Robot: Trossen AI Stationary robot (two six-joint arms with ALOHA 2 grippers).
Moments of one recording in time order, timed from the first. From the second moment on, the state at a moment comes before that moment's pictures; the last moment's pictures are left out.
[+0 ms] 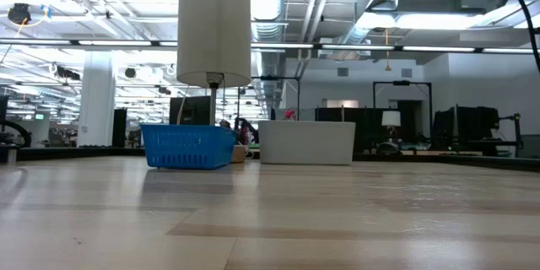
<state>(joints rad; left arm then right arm) -0.67 0.91 0.62 0.16 -0.64 0.53 0.12 1.96 1.68 -0.04 -0.40 0.35</state>
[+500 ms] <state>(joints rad) -0.68 0.87 0.62 0.08 -0.76 0.40 0.11 1.96 1.68 -0.04 -0.34 0.43</state>
